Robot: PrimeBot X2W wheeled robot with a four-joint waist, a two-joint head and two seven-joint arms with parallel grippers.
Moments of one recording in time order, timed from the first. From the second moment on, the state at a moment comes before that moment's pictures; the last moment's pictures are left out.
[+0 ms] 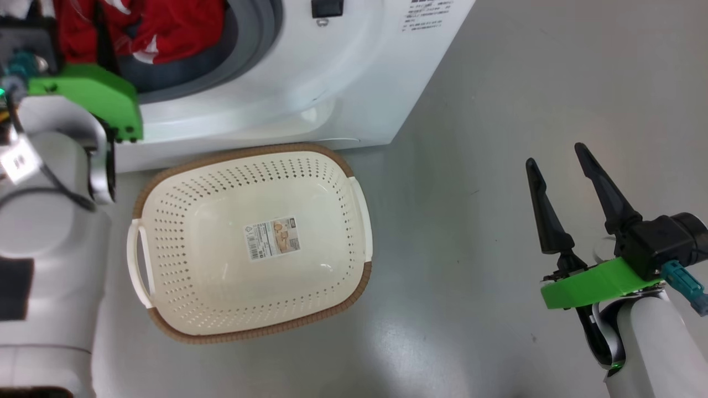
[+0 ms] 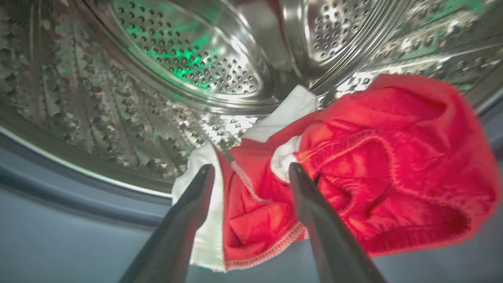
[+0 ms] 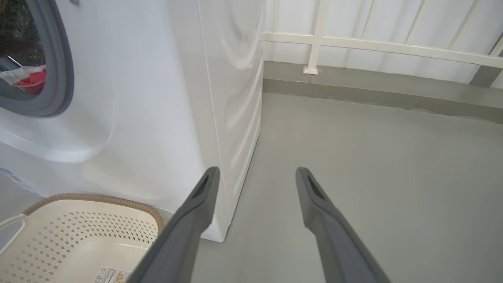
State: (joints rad) left arm -1.05 0.16 -0.07 0.87 -0.07 0.12 -0.13; right arm -0.27 -0.09 0.02 0.15 0.15 0.13 -0.26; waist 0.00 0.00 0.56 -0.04
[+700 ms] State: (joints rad) left arm -1.24 0.24 -0.16 1.11 -0.01 0.13 0.11; right arm -0.30 -0.09 0.07 0.20 0.15 0.13 -0.26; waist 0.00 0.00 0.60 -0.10
